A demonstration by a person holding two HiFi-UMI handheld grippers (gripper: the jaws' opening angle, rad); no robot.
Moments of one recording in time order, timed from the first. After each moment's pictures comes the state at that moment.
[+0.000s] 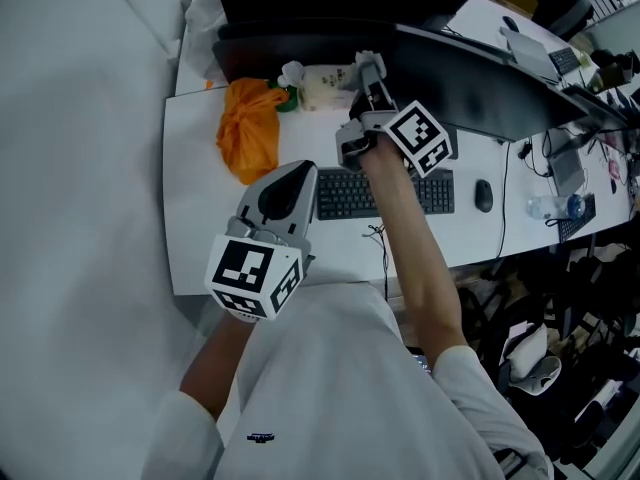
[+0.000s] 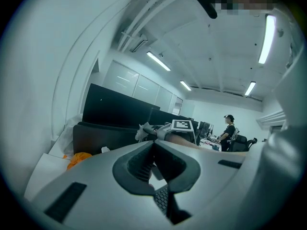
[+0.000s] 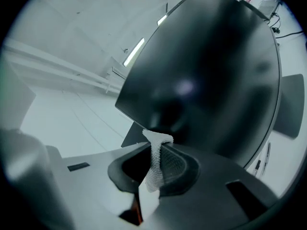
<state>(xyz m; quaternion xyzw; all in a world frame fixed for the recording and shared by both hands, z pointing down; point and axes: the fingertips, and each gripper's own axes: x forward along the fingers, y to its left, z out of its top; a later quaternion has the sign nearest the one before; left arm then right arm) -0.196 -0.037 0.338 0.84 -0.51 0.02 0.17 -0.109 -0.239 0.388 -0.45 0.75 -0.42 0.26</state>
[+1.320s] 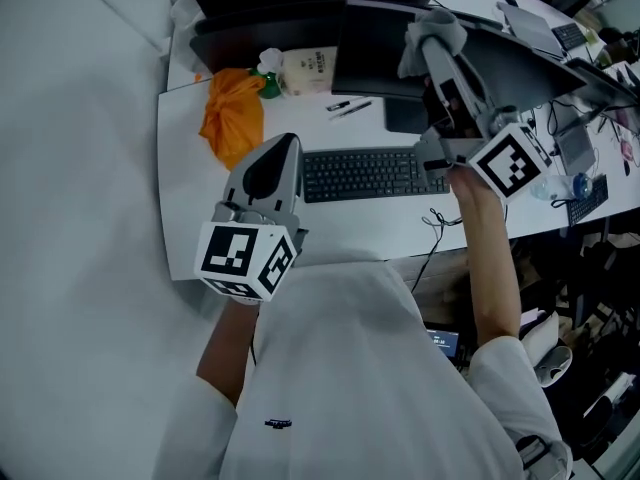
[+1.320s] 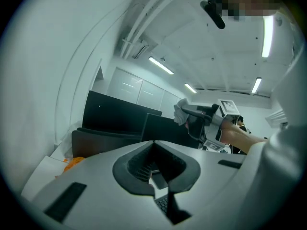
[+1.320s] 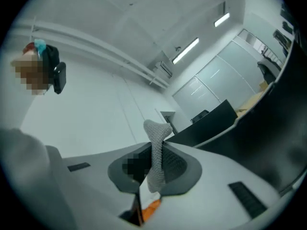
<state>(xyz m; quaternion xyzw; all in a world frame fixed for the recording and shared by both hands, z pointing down) -0.160 -0.049 0.321 0.82 -0.55 0.00 0.15 -0.004 -0.166 0.229 -0.35 0.90 -0.19 0.18</state>
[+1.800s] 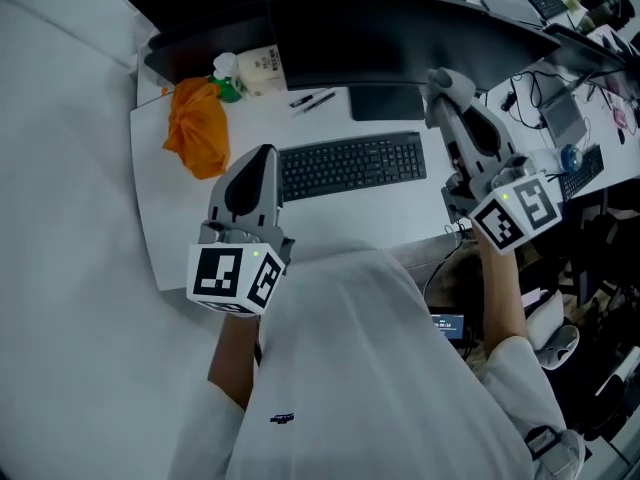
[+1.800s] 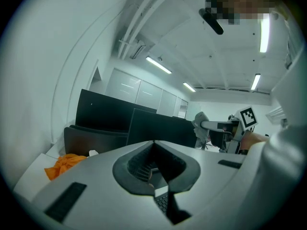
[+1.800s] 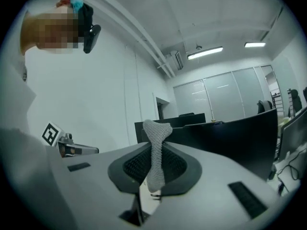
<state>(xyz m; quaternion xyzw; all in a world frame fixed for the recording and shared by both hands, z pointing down) -0.107 -0.042 0.331 0.82 -0.55 0.01 0.14 0.110 -0.102 0.292 -0.41 0.91 -0.08 0.00</state>
